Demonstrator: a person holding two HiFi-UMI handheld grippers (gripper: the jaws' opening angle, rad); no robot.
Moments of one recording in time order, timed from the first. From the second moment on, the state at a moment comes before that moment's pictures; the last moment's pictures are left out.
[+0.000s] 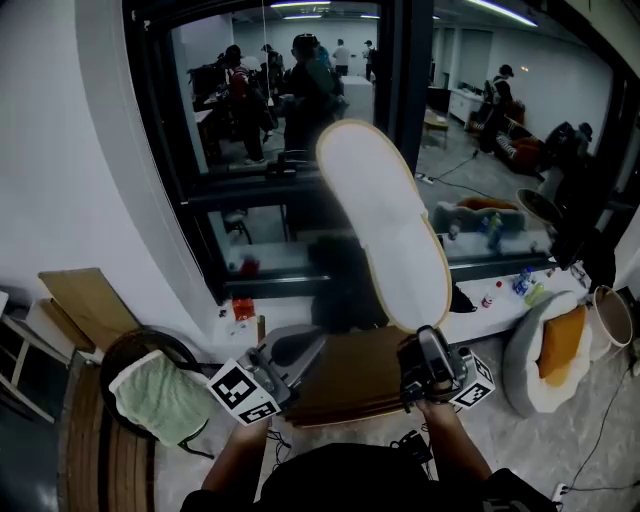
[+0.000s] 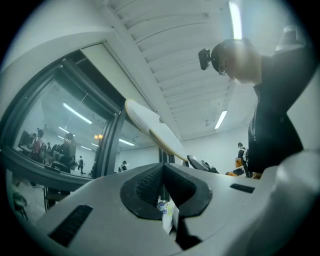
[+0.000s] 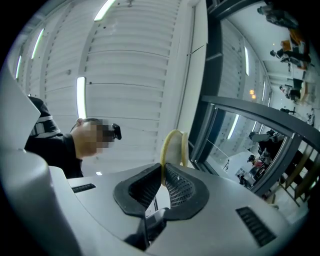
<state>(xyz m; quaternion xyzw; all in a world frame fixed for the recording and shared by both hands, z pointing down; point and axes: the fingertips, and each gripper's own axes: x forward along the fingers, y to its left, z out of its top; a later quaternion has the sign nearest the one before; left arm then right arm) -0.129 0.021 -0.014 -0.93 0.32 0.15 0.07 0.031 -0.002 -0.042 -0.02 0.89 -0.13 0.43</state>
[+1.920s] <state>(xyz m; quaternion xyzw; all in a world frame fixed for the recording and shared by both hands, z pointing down) -0.062 -0.049 0.321 -0.91 0.32 0.07 -0.24 0.051 -0.103 0.330 -0.21 0.80 -0.46 0.34</state>
